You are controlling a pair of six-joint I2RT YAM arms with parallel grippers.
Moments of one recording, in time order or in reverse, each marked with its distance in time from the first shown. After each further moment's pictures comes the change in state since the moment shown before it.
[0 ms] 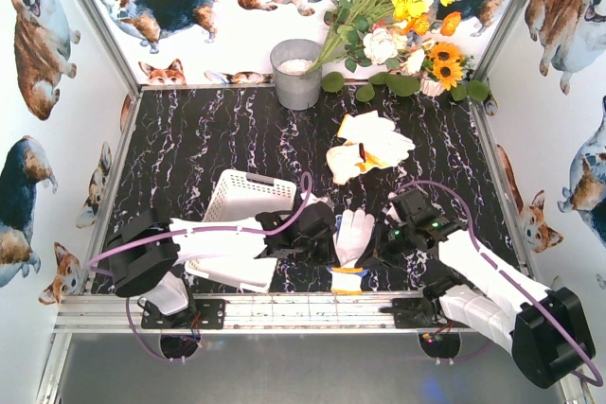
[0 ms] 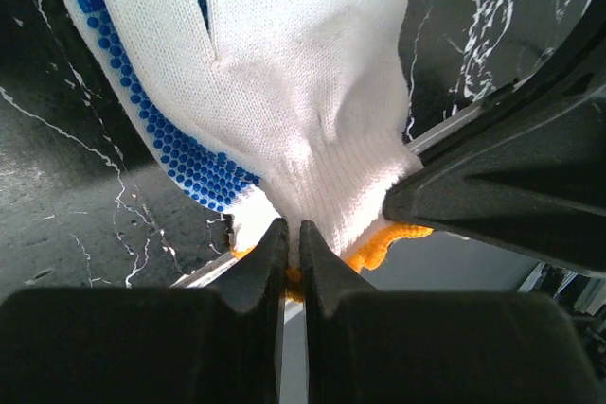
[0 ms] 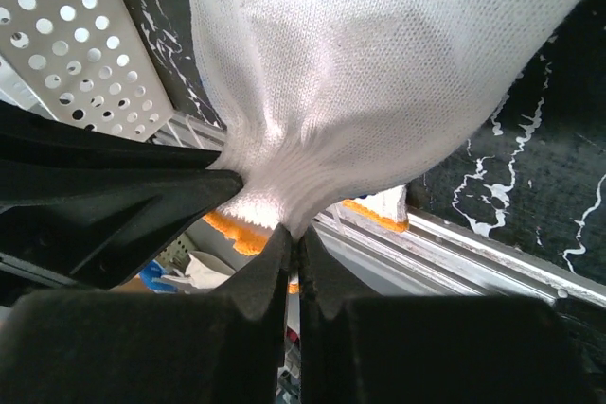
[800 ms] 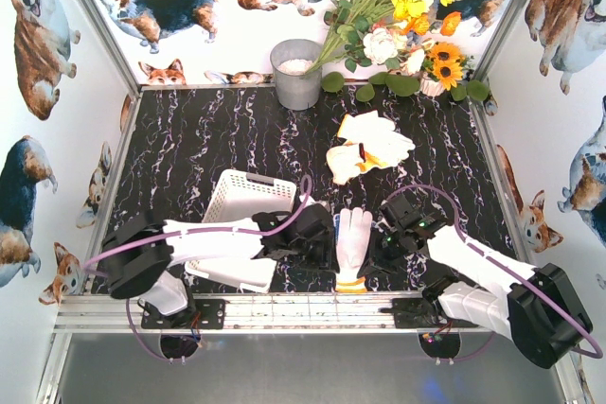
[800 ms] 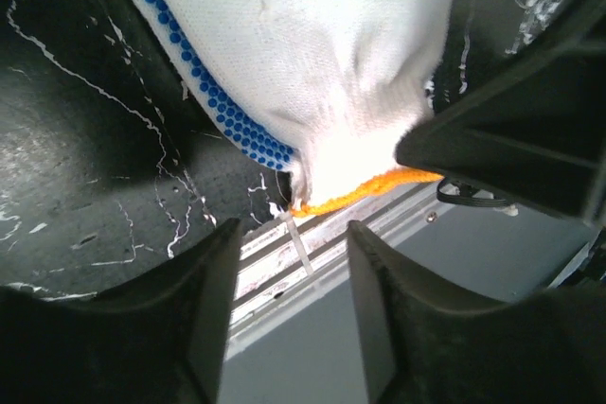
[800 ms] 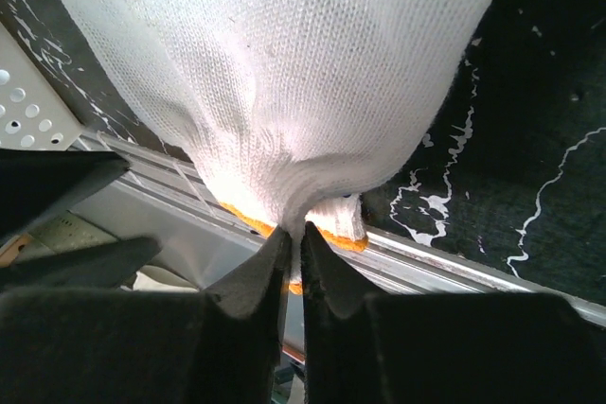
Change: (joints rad) left arm -0.002 -0.009 -0.009 -0.080 0.035 0.065; right arm 0.105 0.111 -0.025 0.016 0.121 -0.001
